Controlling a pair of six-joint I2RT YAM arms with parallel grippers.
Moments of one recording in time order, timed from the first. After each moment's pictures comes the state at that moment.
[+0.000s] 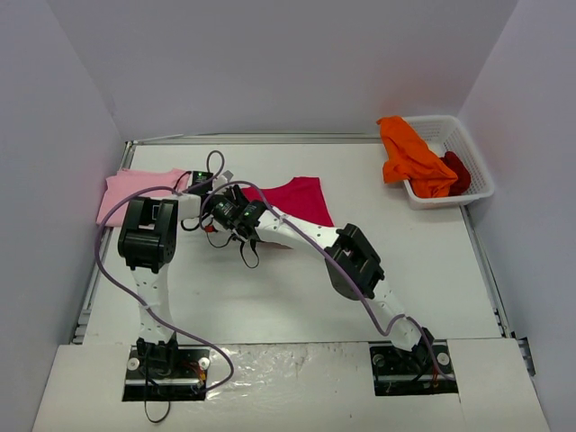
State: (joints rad) left arm -0.15 2.12 1.28 -0.05 0.88 -0.76; right arm 1.00 2.33 2.01 -0.86 0.51 -0.52
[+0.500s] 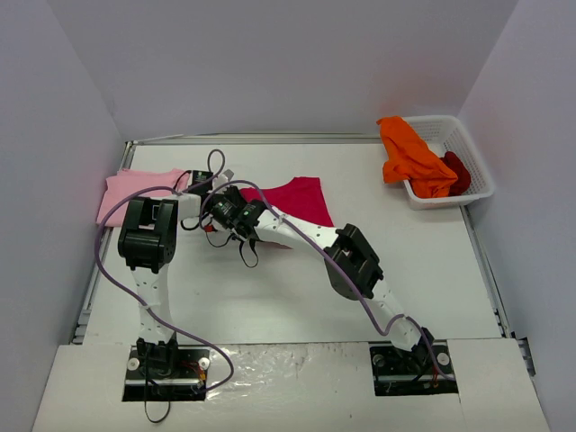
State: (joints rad) left arm -0.15 2.12 1.29 -0.04 0.91 -0.76; right arm 1.00 2.34 2.03 -0.87 0.51 -0.52
